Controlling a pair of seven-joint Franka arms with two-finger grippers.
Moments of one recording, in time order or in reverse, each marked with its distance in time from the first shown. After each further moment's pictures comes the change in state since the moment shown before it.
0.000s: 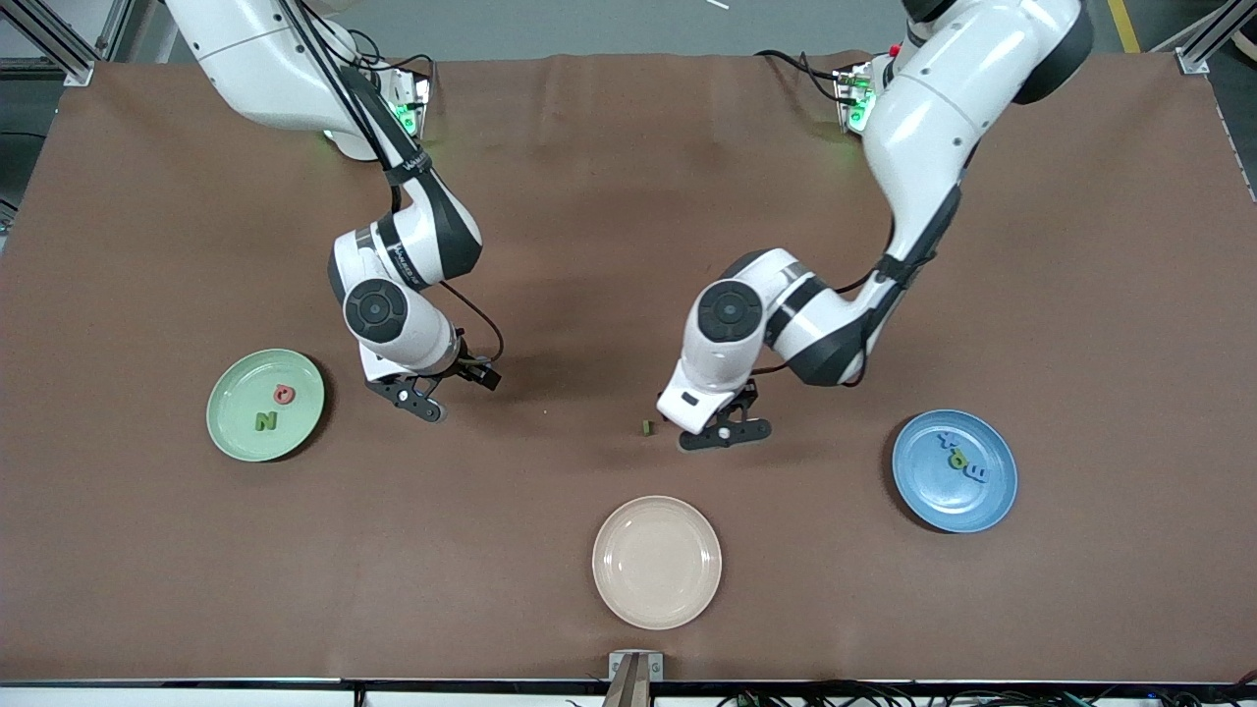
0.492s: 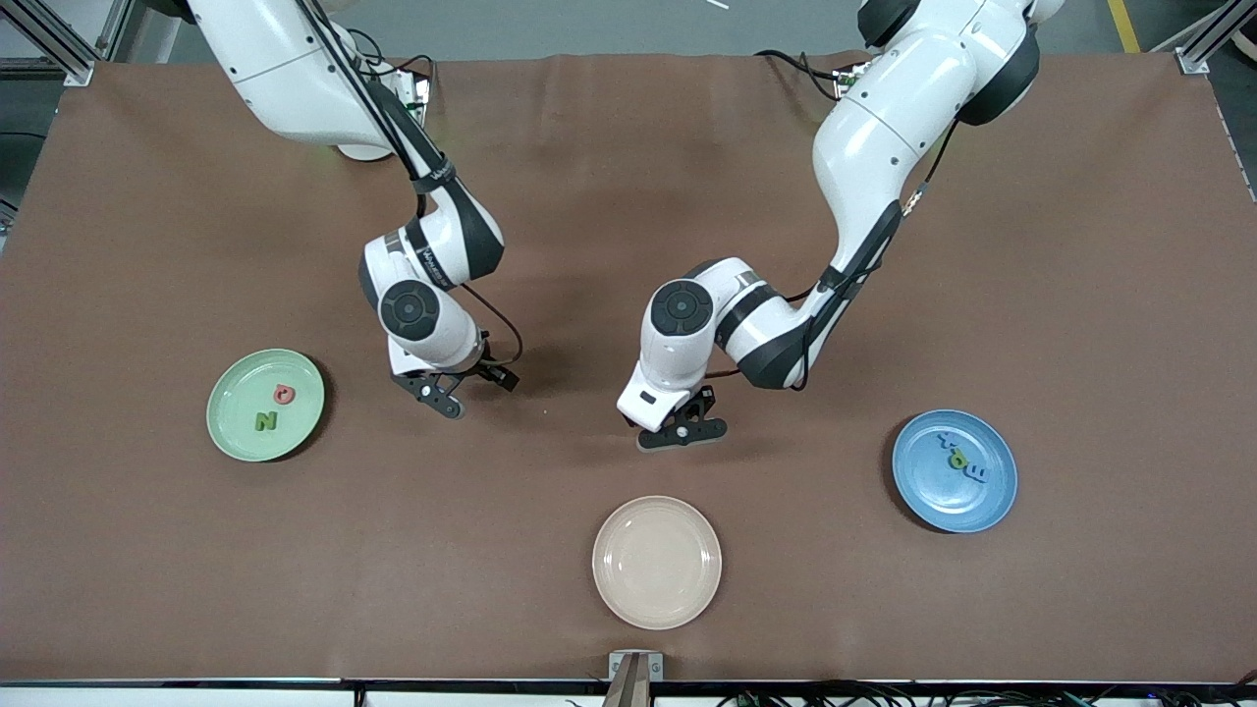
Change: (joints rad) left arm -0.093 0.088 0.049 0.077 0.000 0.102 -0.056; right arm 0.062 0.064 0.000 -0.006 0.001 0.084 0.123
